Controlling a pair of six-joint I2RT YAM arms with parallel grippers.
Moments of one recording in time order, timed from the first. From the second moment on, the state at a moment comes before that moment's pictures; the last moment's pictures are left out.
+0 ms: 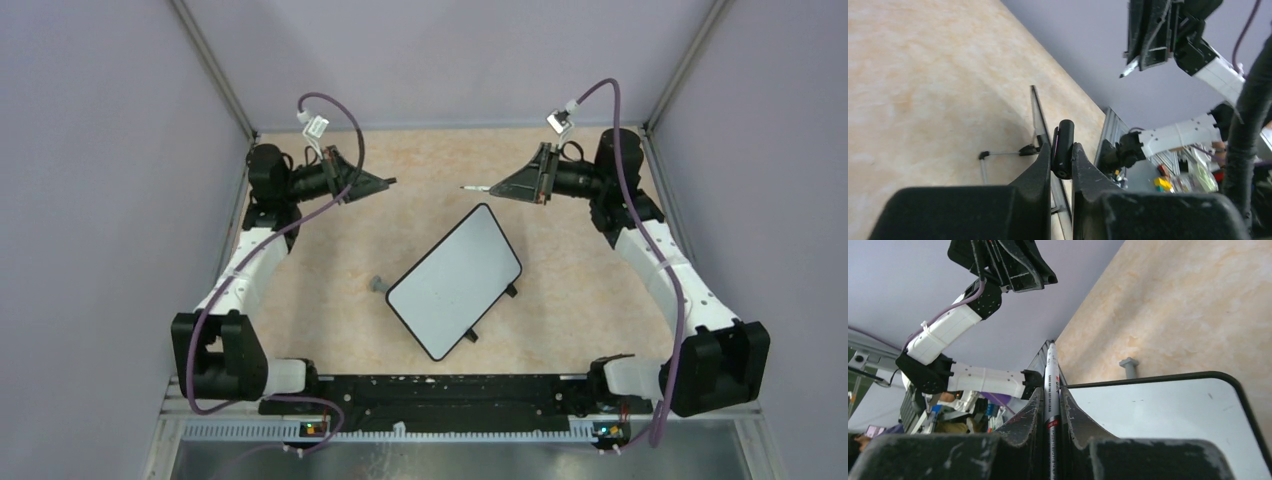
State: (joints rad) left arm -0.09 1.33 1.02 0.36 1.18 -0.75; right arm 0.25 1.26 1.11 0.01 -1.03 0.77
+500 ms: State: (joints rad) left arm 0.16 1.42 1.19 -0.41 0.91 0.15; right arm 0.18 1.22 1.11 -0.24 -1.12 0.49
